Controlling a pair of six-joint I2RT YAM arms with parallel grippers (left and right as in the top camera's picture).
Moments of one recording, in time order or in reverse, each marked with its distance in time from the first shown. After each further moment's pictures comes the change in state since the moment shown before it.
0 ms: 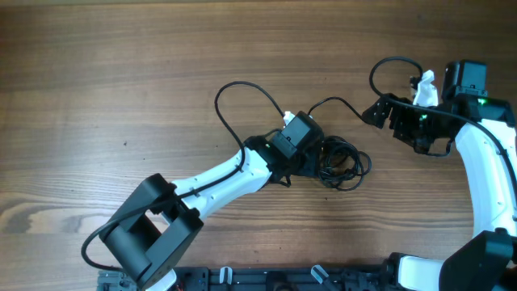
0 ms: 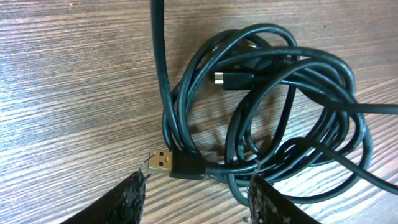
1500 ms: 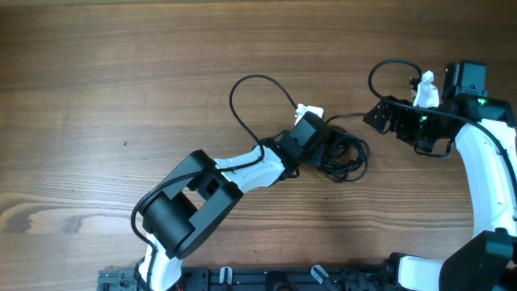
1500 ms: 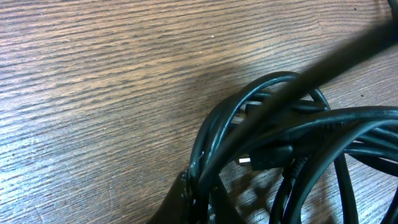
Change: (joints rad) left arm 0.000 0.222 0.009 0.377 -0.145 0.142; right arm 0.000 0.000 0.000 -0.005 0.037 -0.029
